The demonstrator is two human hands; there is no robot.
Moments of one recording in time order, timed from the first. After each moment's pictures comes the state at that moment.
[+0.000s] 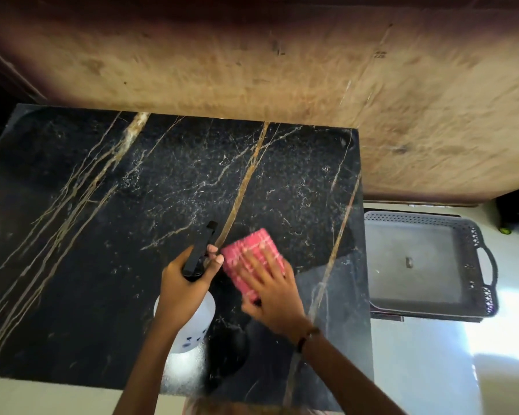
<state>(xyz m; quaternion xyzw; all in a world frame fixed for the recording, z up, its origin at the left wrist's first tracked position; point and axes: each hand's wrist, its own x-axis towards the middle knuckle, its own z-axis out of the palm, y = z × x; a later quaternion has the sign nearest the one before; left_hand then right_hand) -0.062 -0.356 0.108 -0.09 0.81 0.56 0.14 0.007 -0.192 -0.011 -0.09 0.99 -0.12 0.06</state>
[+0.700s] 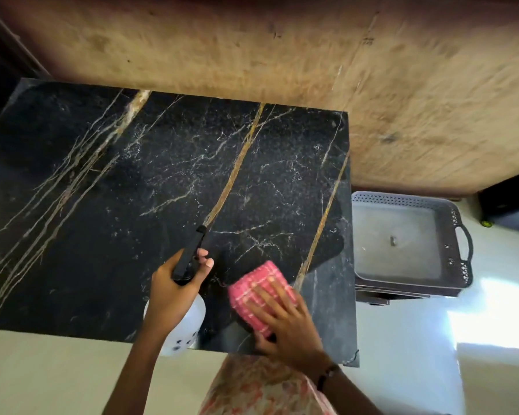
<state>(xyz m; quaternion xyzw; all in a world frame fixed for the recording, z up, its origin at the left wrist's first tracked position) 0.016 -0.381 0.110 -0.11 0.81 0.56 0.15 0.143 -0.186 -0.015 -0.12 0.99 -0.10 0.08</state>
